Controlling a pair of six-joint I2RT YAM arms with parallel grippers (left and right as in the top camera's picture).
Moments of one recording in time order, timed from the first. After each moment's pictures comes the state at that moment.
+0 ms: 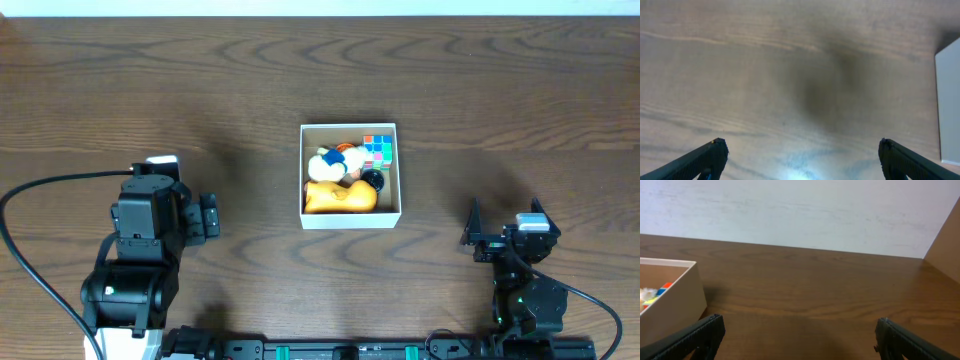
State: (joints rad) left arm -0.07 0.80 0.86 -0.91 -0.23 -0.09; right arm -0.01 0.01 0.01 -0.07 0.03 -0.05
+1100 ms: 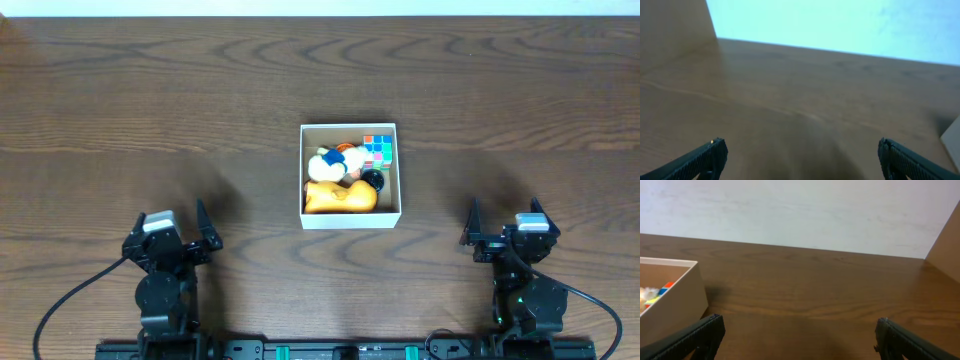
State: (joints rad) left arm 0.04 0.06 0.05 -0.16 -0.16 -0.07; right arm -0.01 0.01 0.01 -0.07 0.03 -0.05
